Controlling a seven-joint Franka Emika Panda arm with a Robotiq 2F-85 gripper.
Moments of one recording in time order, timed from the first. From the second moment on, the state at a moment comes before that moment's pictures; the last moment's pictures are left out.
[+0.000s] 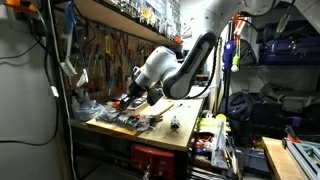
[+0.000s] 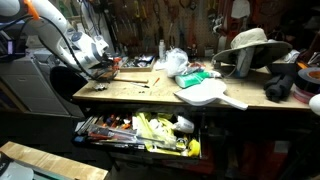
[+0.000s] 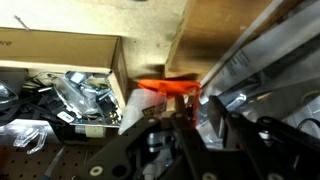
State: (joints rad) arm -0.18 0.57 0.16 -1.94 -0.74 3.28 0.42
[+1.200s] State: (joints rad) arm -0.21 0.16 0.07 -2.10 -0.57 2.71 0.59
